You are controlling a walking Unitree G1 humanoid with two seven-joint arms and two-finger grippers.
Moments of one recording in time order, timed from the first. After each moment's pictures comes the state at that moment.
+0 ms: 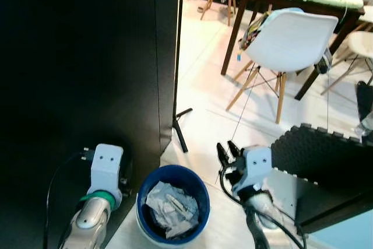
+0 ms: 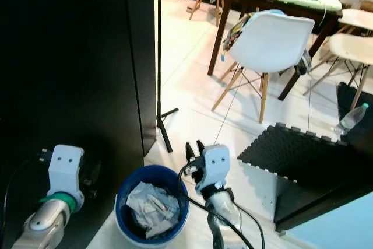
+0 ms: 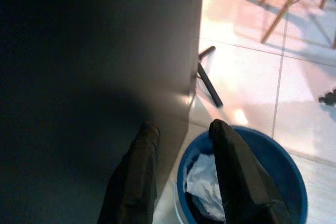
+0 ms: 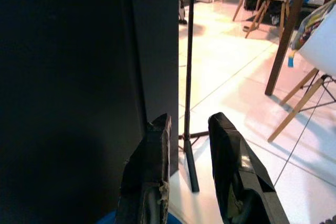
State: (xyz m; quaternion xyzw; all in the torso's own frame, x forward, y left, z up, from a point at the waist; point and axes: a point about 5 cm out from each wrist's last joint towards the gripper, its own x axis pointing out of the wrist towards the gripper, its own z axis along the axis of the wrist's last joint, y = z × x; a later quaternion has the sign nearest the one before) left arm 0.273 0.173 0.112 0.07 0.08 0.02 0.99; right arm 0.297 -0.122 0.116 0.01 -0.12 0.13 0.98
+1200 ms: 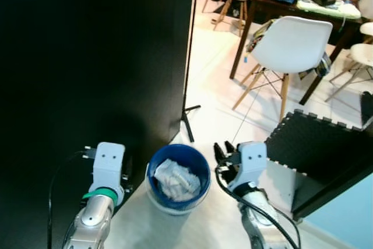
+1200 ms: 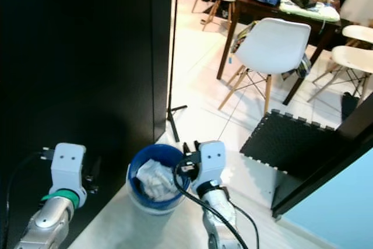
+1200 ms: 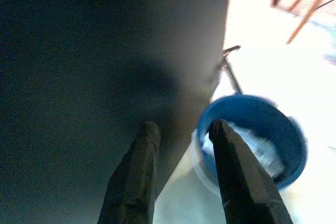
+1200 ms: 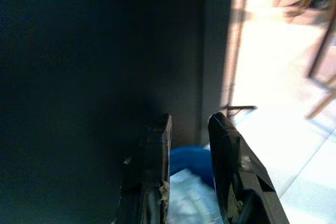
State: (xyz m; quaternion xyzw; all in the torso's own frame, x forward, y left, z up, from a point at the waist) left arm 0.279 0.173 0.115 0.07 0.06 0.04 1.00; right arm 0.299 -0.104 0.116 0.03 -0.08 0.14 0.99
